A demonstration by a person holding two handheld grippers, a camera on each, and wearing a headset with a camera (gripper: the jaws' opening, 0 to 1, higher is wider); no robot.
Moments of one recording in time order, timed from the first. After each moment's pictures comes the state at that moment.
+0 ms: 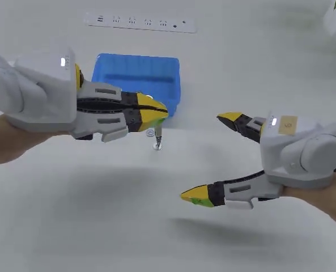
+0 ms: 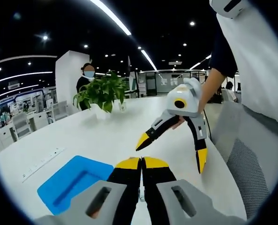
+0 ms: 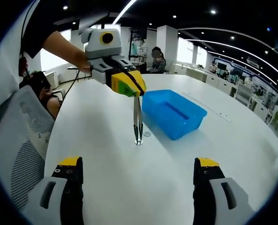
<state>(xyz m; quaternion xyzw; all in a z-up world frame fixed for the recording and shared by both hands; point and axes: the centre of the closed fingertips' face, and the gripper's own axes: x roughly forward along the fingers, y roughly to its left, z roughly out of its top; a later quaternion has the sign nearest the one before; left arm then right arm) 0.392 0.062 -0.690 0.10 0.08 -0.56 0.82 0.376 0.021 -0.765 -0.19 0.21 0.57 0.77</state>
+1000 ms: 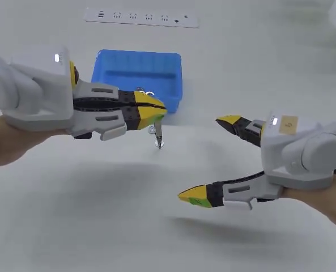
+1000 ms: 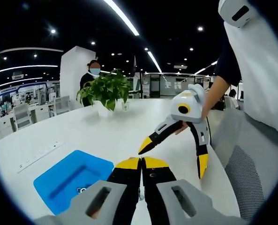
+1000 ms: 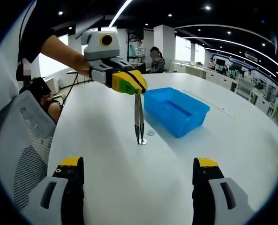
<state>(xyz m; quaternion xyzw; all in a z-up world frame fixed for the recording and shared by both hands) 0.395 0.065 -0.691 0.07 0.09 -0.55 0.83 0.370 0.025 -0.770 -0.16 0.22 0.57 0.77</state>
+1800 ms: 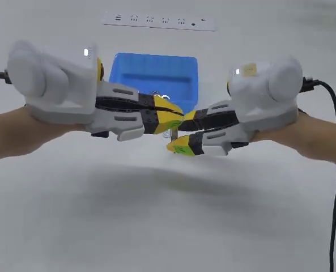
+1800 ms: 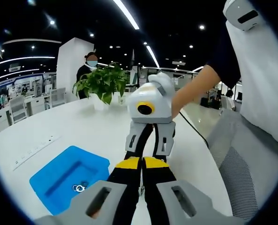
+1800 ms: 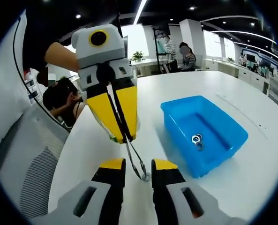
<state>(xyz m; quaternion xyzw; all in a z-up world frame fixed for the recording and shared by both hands) 0.393 0.062 -0.693 0.06 0.13 -0.56 0.81 0.383 0.098 -0.765 -0.16 0.26 0.71 0.64</state>
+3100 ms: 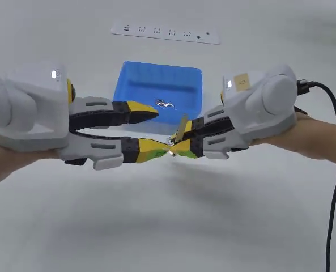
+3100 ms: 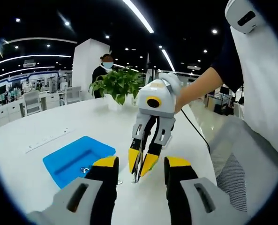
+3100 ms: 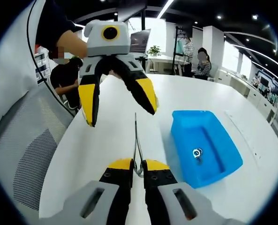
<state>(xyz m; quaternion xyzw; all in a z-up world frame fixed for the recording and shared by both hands) 0.369 0.102 -0.683 0.03 0.13 -0.48 0.86 0.375 0.098 -0.746 -0.24 0.20 0.72 0.61</state>
